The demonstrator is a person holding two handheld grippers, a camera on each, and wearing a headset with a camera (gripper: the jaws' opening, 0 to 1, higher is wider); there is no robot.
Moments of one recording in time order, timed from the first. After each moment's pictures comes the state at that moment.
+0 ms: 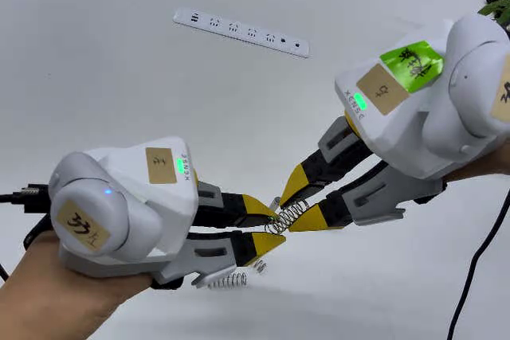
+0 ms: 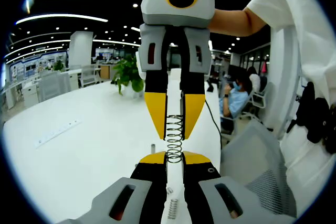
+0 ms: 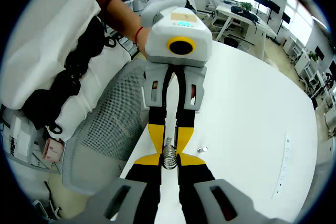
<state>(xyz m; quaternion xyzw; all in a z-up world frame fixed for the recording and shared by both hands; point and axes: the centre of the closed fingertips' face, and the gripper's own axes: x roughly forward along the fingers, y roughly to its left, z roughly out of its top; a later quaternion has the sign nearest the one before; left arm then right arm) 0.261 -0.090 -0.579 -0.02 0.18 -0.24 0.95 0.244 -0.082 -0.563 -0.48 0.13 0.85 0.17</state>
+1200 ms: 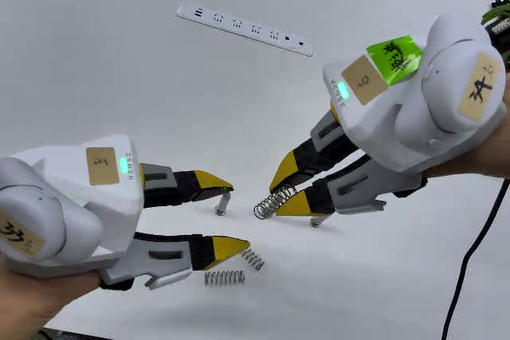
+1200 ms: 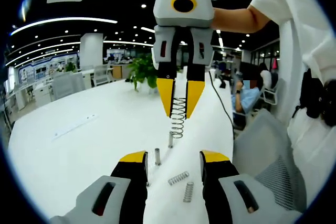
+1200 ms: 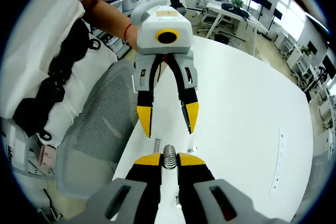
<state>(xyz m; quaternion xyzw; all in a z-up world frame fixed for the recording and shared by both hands) 0.233 -0.047 -0.593 -0.01 0.19 -0.18 0.97 0.251 -0.056 -0.573 -0.49 0.13 0.83 0.21</state>
